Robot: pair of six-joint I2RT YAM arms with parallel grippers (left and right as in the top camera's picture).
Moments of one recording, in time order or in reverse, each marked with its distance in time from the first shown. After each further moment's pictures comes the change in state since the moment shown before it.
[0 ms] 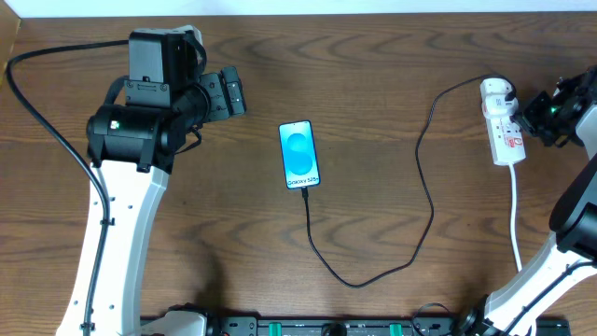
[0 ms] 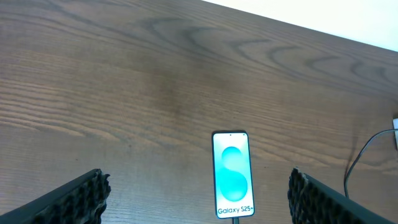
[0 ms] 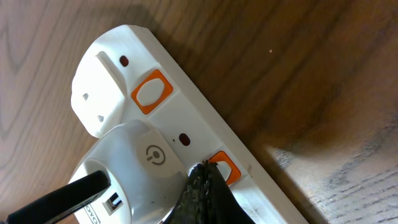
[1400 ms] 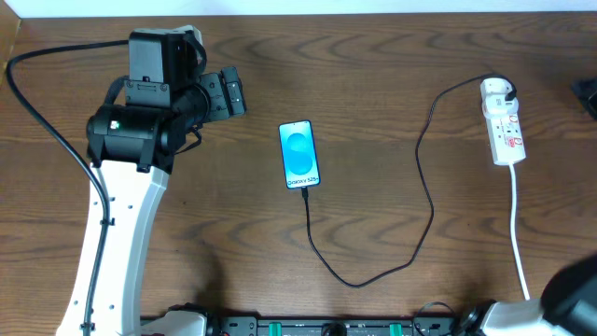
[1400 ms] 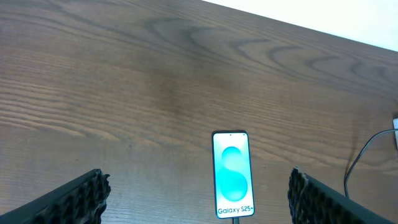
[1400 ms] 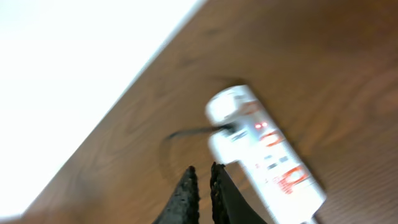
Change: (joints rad) left arm 0.000 0.000 0.000 0.000 0.000 0.000; right arm -0.125 -0.465 0.008 -0.138 -0.156 -0.082
